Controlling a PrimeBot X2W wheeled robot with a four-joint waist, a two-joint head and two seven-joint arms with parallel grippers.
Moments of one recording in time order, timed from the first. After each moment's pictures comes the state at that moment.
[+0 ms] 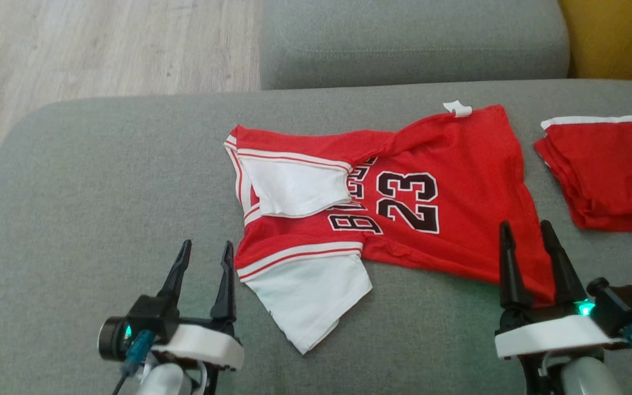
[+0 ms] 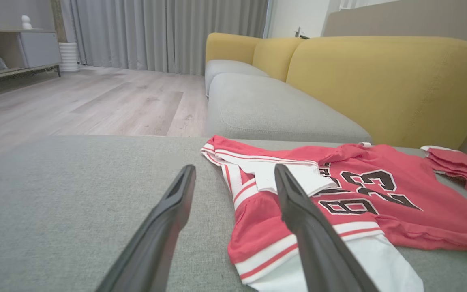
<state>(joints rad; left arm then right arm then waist) -0.13 0.08 -0.33 0.38 -0.30 0.03 -0.25 0.02 -0.04 0.06 0.16 0.28 0.12 -0.25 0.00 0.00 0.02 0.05</state>
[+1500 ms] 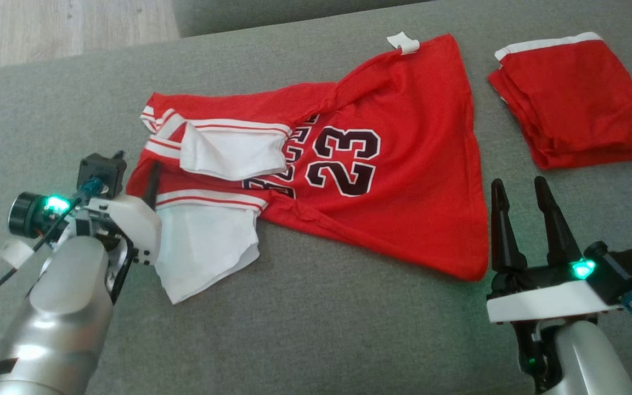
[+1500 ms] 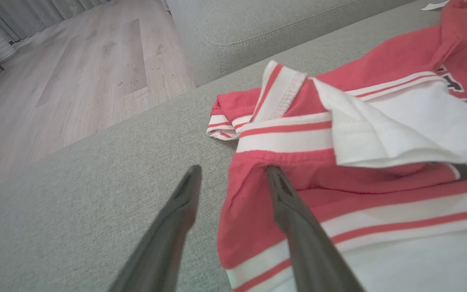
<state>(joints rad) -0.67 0.27 -0.41 0.88 -0.23 -0.04 0.01 -0.07 -0.04 0.10 0.13 0.28 0.12 -0.25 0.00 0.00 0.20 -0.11</state>
